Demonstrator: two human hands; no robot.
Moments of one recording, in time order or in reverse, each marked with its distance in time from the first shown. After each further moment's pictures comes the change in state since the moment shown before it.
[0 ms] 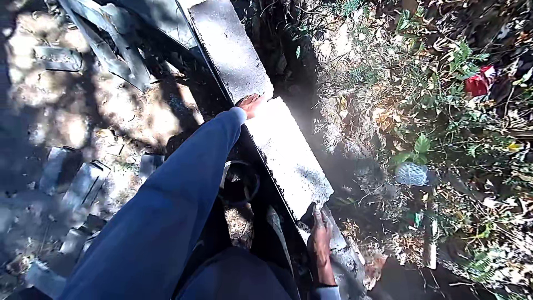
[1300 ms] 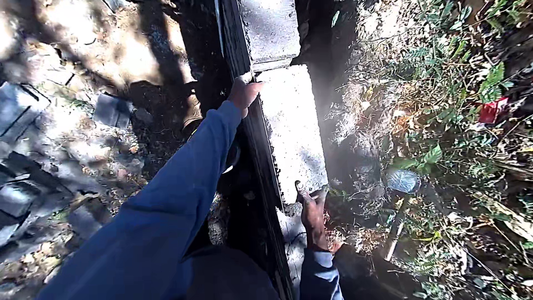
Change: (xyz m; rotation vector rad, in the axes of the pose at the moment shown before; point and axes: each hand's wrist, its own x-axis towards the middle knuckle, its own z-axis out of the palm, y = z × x) left_hand -0.058 -0.017 0.086 -1.370 0.534 -0.329; right_hand 0.047 -0.008 -0.003 -0.122 -0.238 -0.073
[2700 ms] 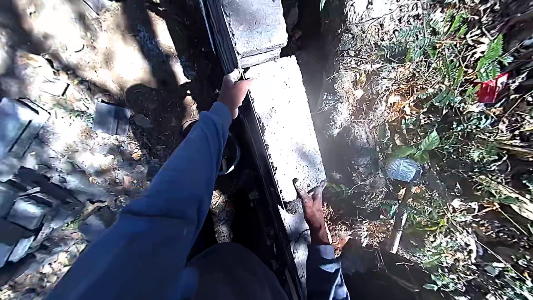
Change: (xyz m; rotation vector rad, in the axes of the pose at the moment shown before) left_hand 0.003 -0.008 -0.002 0.067 0.003 0.057; right_hand 0.001 0.009 -0.012 -0.284 -0.057 -0.015
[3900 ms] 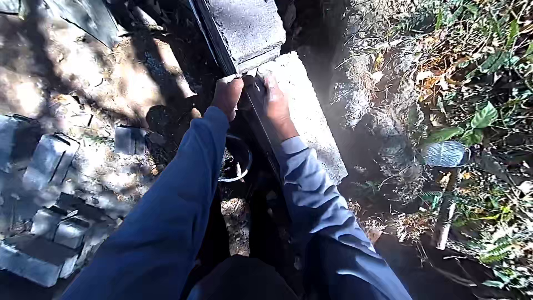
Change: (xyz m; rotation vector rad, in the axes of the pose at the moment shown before) left_hand 0.000 0.010 -0.010 0.126 0.071 -0.046; right_hand 0.128 -0.209 0.182 0.457 -0.234 -0.788
